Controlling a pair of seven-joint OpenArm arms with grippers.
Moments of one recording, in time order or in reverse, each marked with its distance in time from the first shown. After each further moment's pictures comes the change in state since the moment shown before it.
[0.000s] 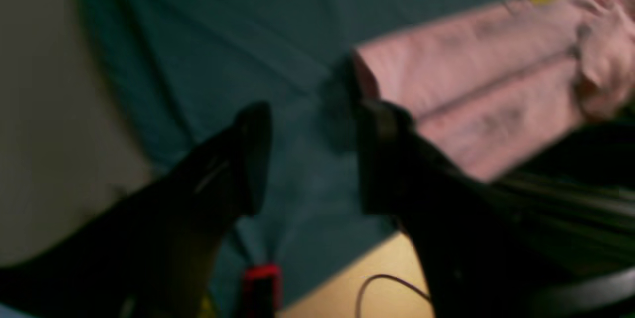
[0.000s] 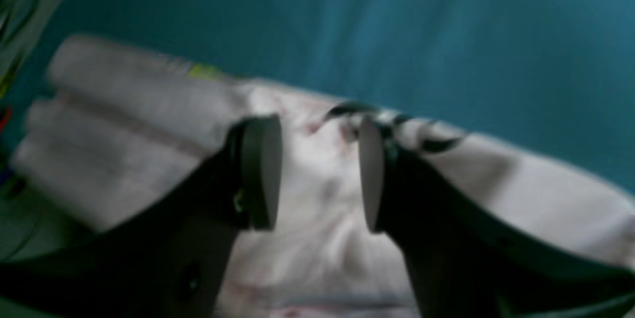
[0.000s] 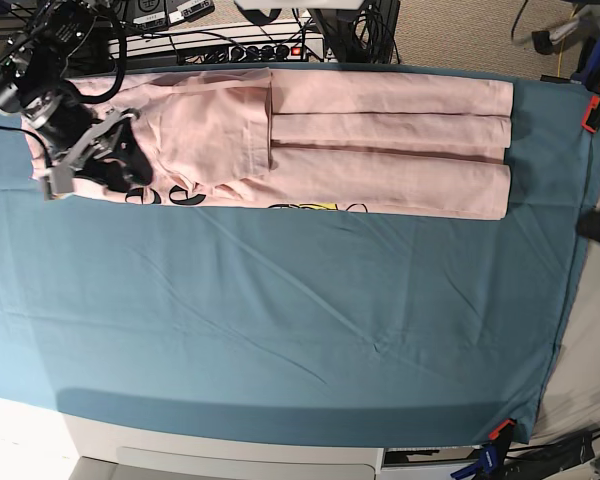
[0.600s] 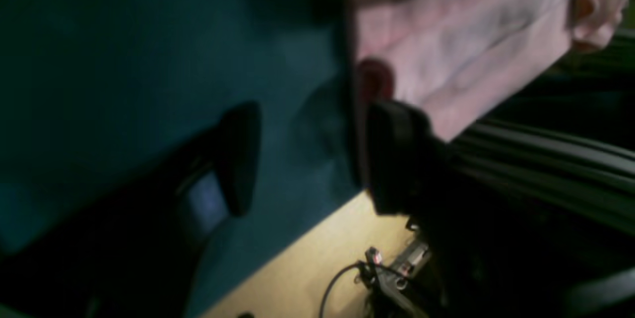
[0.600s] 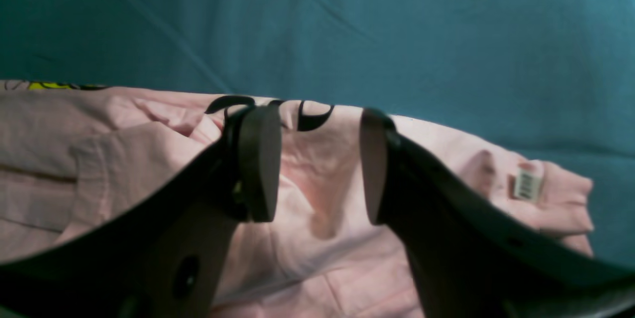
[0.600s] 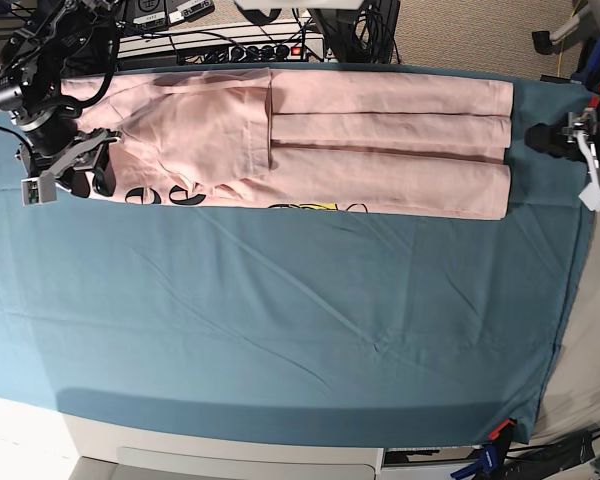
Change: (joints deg) left arm 12.7 9.5 0.0 0.9 0.2 -0.2 1.0; right arm 0.5 -1.1 0.4 0.0 -18.8 -3.9 10.5
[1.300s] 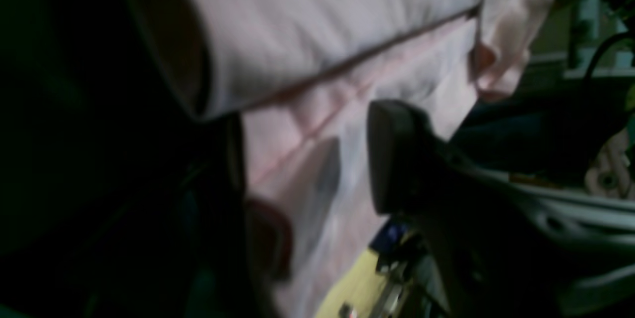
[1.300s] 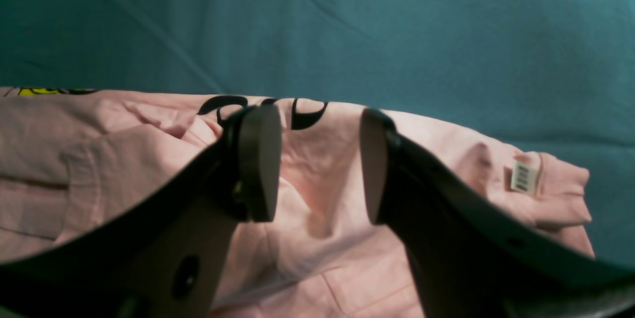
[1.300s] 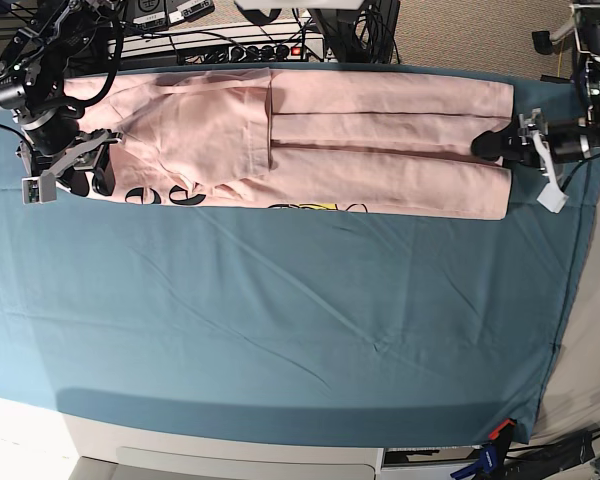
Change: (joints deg) left arm -0.2 11.3 -0.2 2.3 -1.4 0.5 -4.2; right arm 0.0 -0.6 0.0 0.0 -2.2 -0.9 0.9
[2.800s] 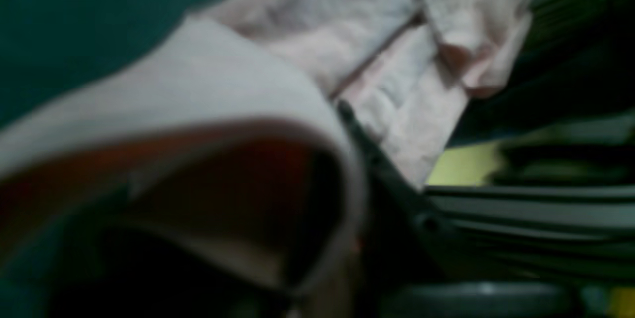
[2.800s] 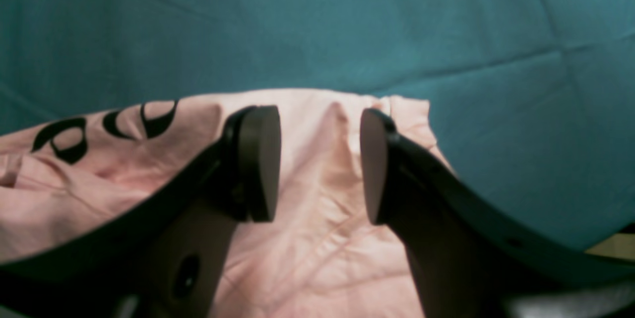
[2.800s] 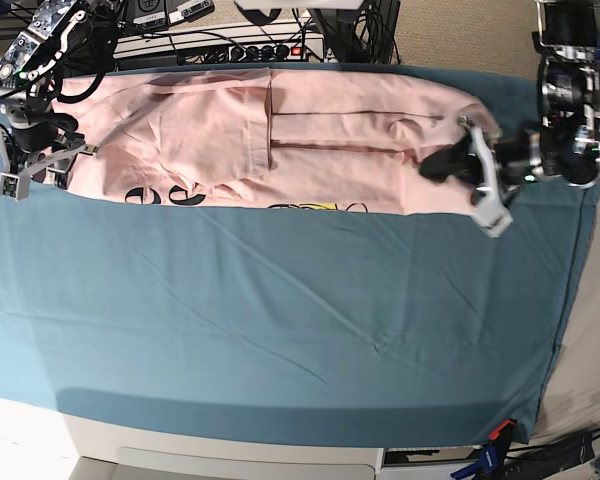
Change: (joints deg) left arm 0.1 6.8 7.2 28.3 18.4 -1.2 -6.5; right arm 0.0 0.0 0.6 0.0 -21.0 -13.0 6.3
